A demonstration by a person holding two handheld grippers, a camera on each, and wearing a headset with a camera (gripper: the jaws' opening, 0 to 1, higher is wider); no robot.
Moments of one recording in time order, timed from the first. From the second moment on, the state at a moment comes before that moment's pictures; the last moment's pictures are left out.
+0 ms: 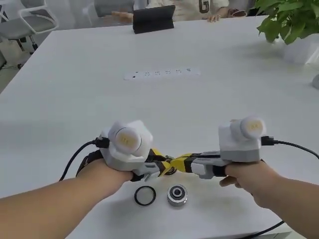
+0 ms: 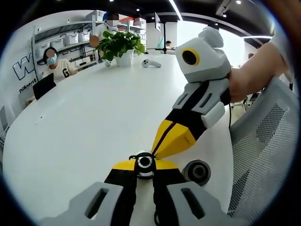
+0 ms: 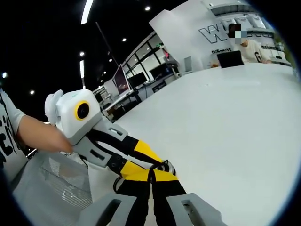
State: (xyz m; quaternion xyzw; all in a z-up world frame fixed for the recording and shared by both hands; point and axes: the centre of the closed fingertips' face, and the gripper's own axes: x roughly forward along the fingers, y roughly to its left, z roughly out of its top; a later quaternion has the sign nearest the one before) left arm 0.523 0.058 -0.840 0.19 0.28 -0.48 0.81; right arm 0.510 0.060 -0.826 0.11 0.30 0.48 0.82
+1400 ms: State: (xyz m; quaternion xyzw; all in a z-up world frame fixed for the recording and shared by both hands) left arm 0.515 0.067 -0.835 0.18 0.28 -0.49 0.81; right arm 0.515 0.053 -0.828 0.10 0.30 0.46 0.83
